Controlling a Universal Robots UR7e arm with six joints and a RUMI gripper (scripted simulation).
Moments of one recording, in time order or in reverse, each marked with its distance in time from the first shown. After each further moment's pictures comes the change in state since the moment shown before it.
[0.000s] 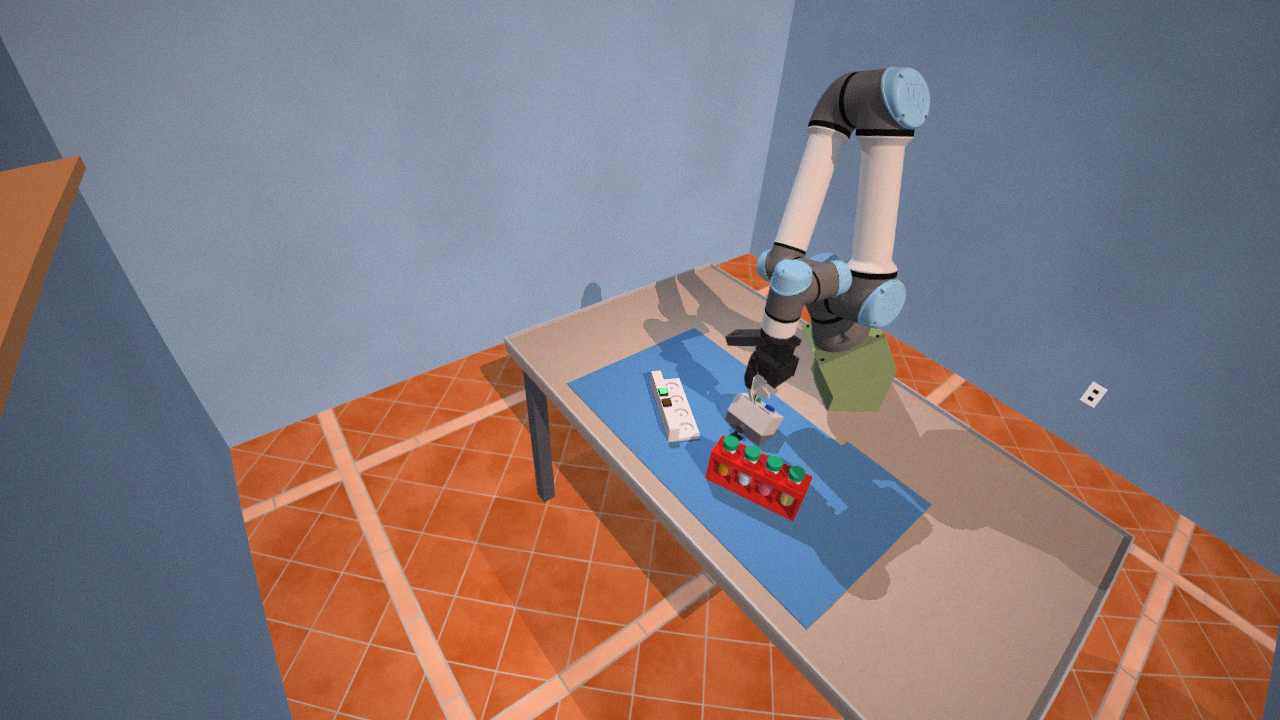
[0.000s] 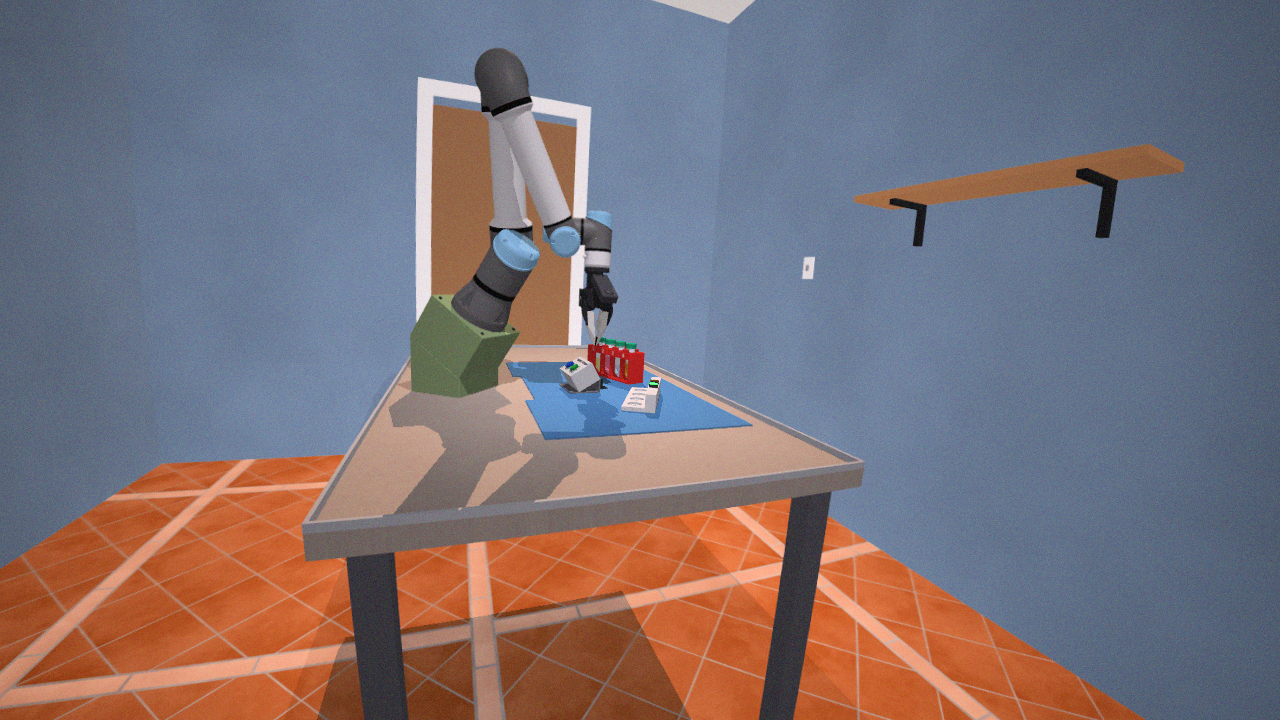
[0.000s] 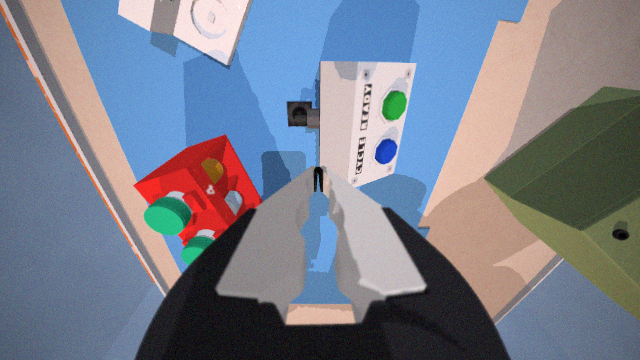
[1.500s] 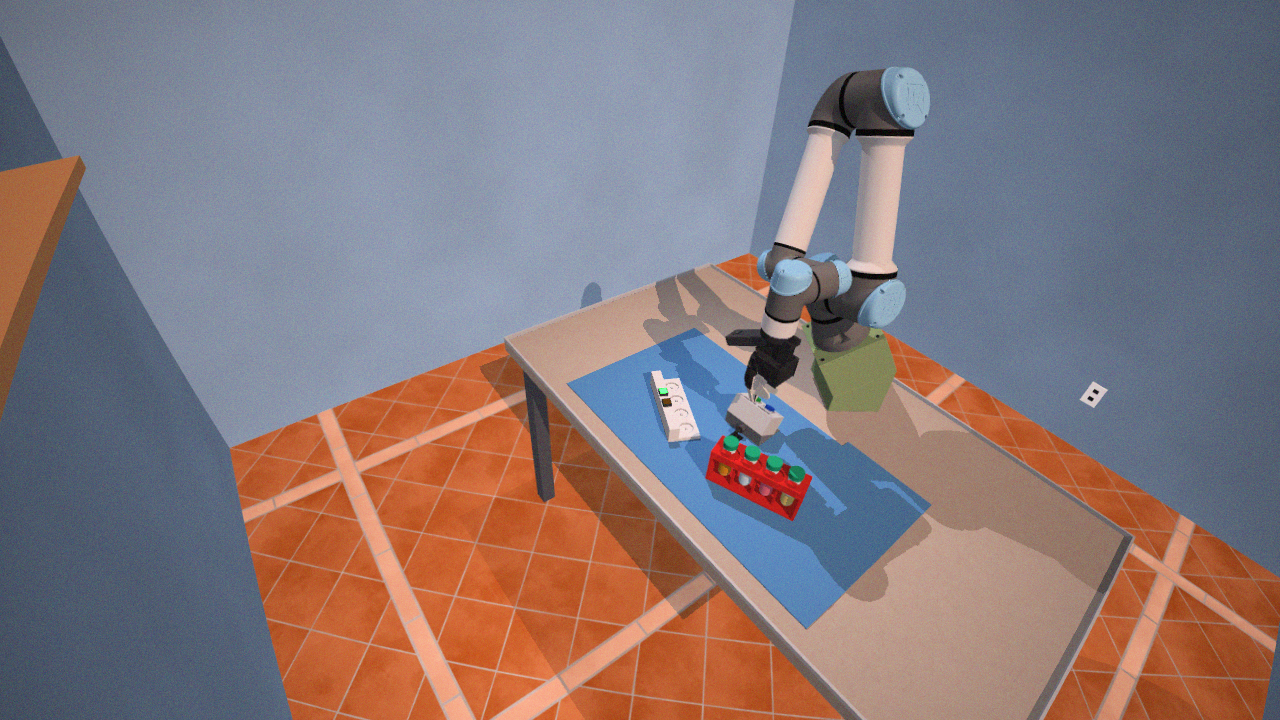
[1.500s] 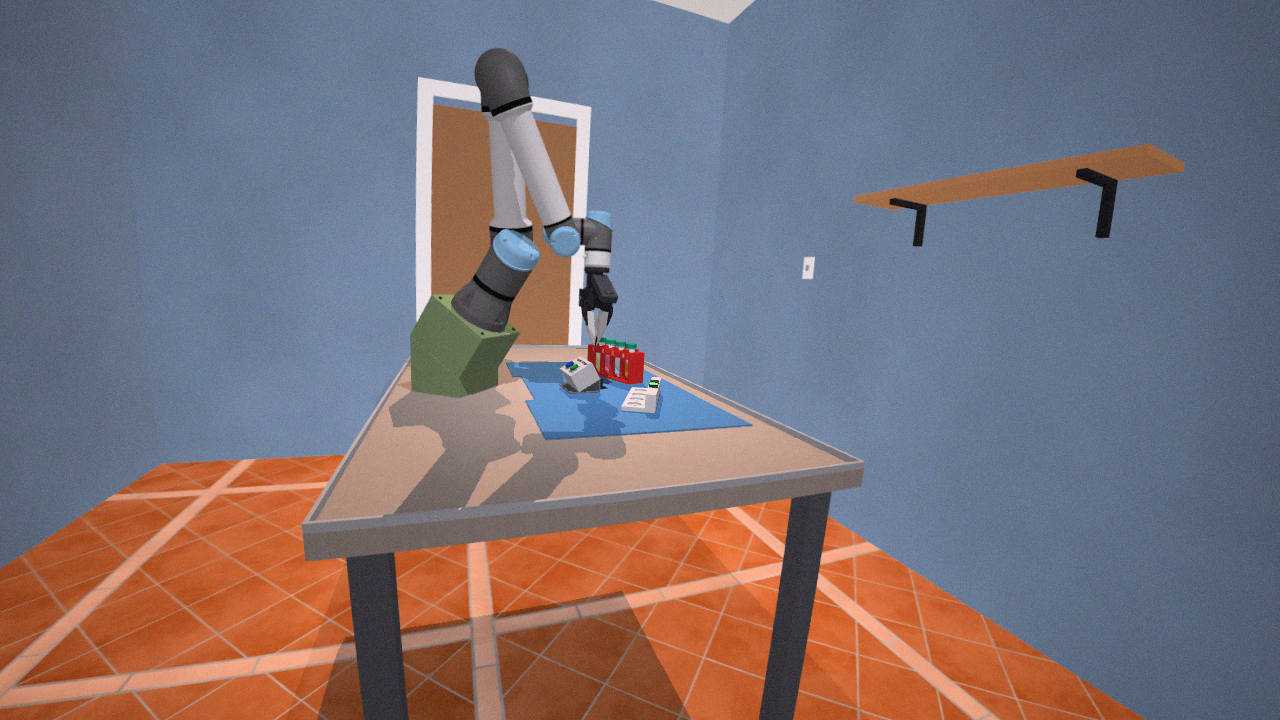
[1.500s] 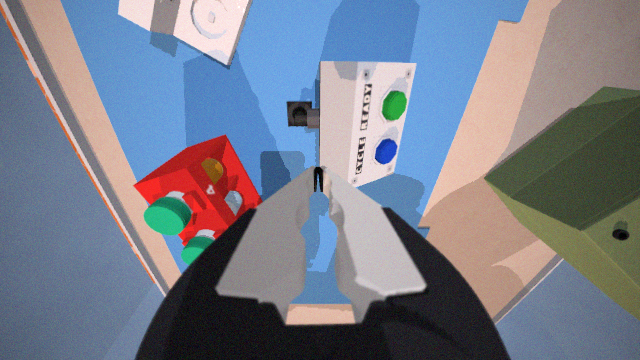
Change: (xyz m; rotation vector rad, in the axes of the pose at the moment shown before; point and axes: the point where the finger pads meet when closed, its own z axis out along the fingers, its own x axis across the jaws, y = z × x) arm 0.000 0.000 0.000 0.000 0.000 0.000
